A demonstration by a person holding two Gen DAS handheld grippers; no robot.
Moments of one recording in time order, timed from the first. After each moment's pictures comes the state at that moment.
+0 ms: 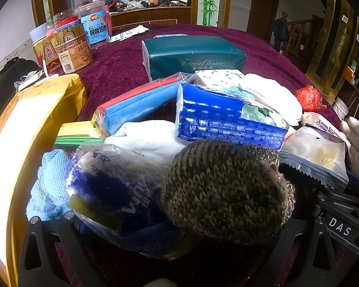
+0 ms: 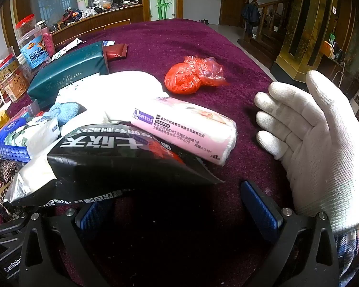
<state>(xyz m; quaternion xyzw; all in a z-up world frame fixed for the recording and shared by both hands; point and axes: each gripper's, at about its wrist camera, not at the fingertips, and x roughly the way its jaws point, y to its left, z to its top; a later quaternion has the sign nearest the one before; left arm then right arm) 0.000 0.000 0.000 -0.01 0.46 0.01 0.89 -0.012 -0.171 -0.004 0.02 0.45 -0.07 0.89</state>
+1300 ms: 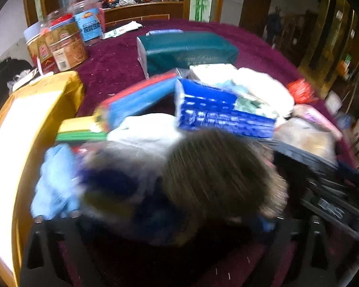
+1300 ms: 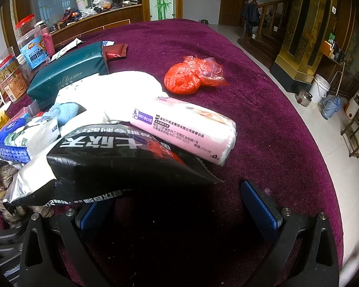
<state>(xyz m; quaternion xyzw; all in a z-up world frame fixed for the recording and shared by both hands) -0.015 0.011 0.012 -0.03 0.47 -0.03 0.88 -0.012 -0.172 -0.004 0.02 0.45 -0.07 0.89</state>
